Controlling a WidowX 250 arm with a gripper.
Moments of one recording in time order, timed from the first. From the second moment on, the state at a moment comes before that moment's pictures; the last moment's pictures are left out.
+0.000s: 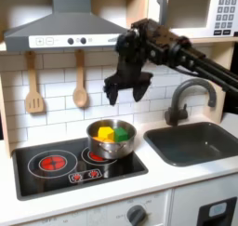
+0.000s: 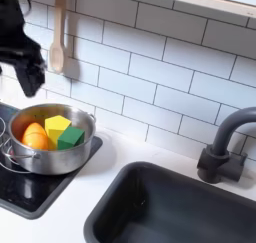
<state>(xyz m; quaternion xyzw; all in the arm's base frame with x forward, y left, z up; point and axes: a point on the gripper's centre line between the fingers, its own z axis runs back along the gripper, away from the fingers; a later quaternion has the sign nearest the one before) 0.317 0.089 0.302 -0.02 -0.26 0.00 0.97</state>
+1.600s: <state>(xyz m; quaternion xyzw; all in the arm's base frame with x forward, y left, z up) 0.353 0.131 0.366 -0.01 -0.49 0.07 0.87</state>
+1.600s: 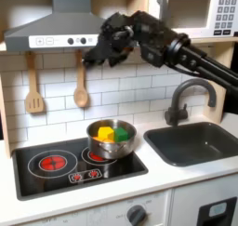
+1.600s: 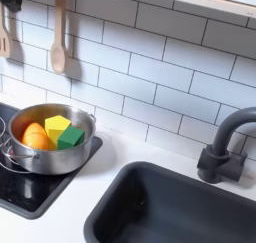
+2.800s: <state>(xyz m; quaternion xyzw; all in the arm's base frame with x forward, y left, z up) 0.385 0.123 0.387 -0.02 -0.55 0.02 0.84</state>
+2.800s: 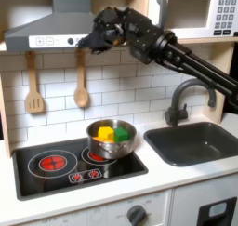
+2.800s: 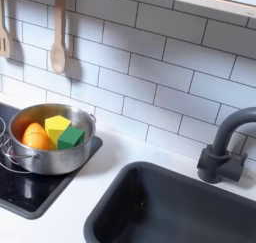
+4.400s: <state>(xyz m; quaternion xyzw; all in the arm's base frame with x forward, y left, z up) 0.408 0.142 0.410 -0.01 -0.57 0.04 0.82</state>
